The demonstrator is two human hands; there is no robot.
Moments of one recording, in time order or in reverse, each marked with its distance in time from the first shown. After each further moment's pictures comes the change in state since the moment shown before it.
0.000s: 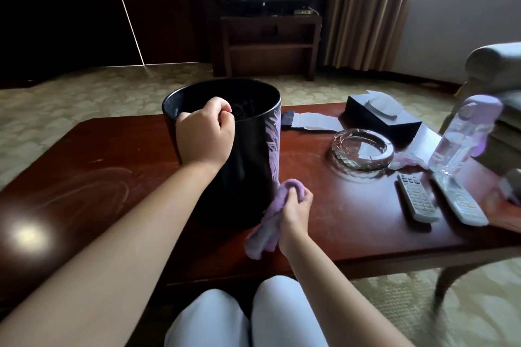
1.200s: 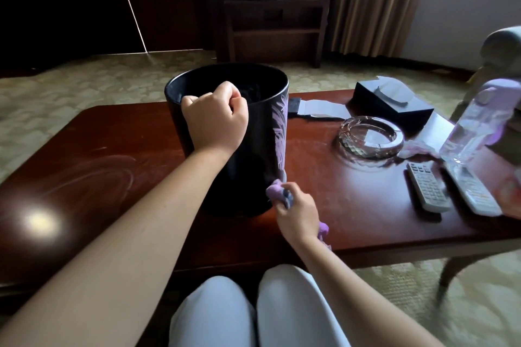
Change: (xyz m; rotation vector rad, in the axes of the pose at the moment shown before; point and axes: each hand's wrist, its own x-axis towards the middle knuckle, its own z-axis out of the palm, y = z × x) left_hand 0.000 0.000 0.013 0.048 0.022 -0.025; right_hand 0.011 0.035 -0.026 -0.777 -0.186 -0.592
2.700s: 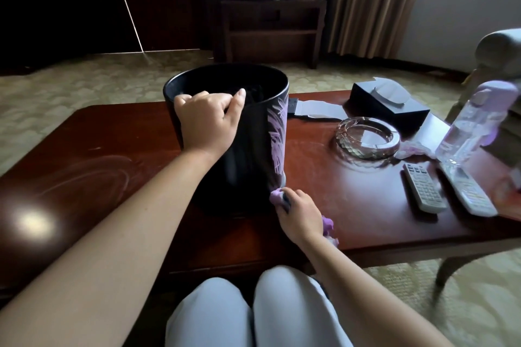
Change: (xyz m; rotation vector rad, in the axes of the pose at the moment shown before) left_hand 0.003 -0.026 0.006 0.091 0.029 0.266; right_hand 0.006 0.023 -0.006 -0.232 -0.128 -0.080
